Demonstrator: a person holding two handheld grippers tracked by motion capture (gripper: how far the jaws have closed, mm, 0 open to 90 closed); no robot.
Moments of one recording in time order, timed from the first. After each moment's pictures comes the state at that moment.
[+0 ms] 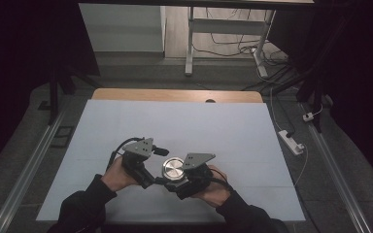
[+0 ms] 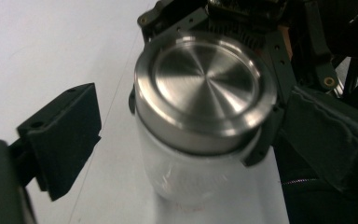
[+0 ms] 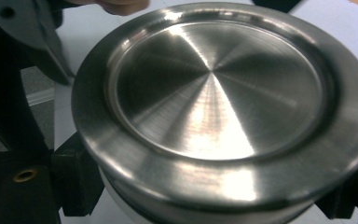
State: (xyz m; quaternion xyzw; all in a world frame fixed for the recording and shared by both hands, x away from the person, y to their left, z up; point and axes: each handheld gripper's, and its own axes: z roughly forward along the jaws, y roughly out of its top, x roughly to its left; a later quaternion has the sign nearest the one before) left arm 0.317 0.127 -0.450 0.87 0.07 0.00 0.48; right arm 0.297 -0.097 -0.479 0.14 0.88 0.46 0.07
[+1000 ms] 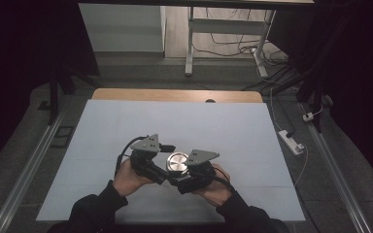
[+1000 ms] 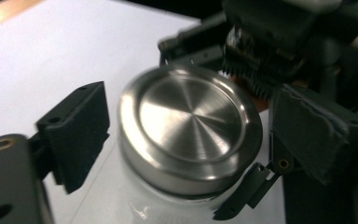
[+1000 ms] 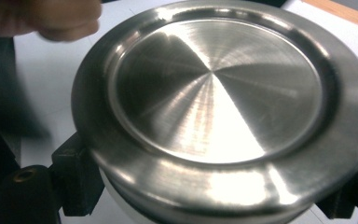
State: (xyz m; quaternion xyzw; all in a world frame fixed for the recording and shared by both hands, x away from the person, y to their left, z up) left arm 0.310 0.113 -0.439 0.84 0.16 0.02 0.52; right arm 0.301 -0.104 -0.476 0.19 0.86 0.46 0.10
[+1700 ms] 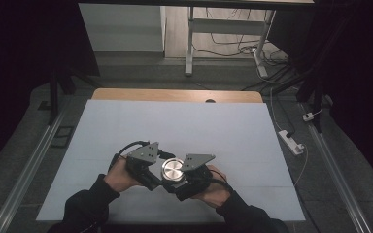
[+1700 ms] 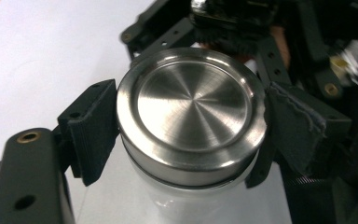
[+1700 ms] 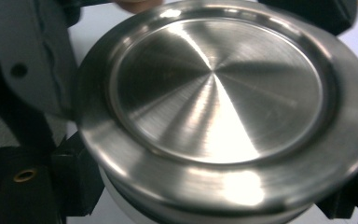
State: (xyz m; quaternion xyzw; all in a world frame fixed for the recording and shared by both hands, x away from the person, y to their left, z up) left arm 0.302 0.114 -0.440 0.88 0.05 0.04 0.46; right arm 0.294 -0.097 -0.476 0.14 0.88 0.46 0.07
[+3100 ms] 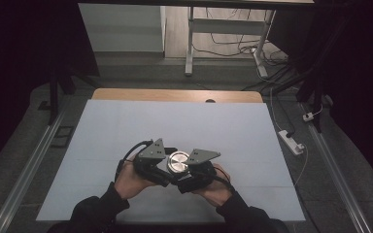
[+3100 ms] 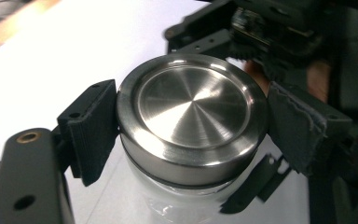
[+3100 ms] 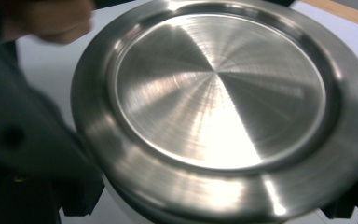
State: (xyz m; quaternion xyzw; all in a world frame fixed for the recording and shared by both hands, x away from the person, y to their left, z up) left arm 0.293 0.091 -0.438 0.86 0.17 0.10 0.47; right arm 0.301 -0.105 -0.475 0.21 0.86 0.46 0.10
